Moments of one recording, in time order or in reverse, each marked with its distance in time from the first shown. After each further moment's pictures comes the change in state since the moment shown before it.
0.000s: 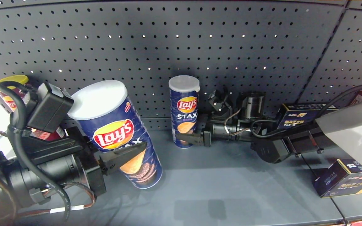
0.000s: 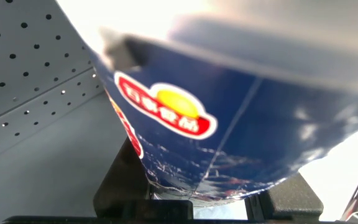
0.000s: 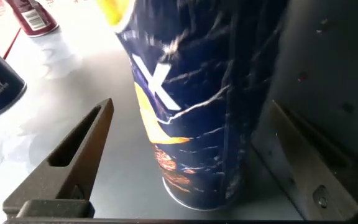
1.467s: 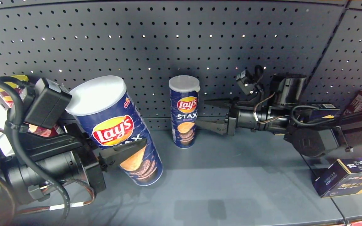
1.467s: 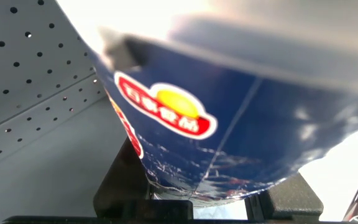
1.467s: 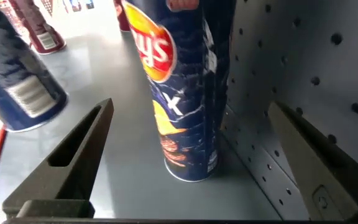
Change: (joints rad) left arm -0.001 0.000 -0.016 0.000 -0.001 0.000; right arm -0.066 -0.211 0.134 0.035 0.012 -0.002
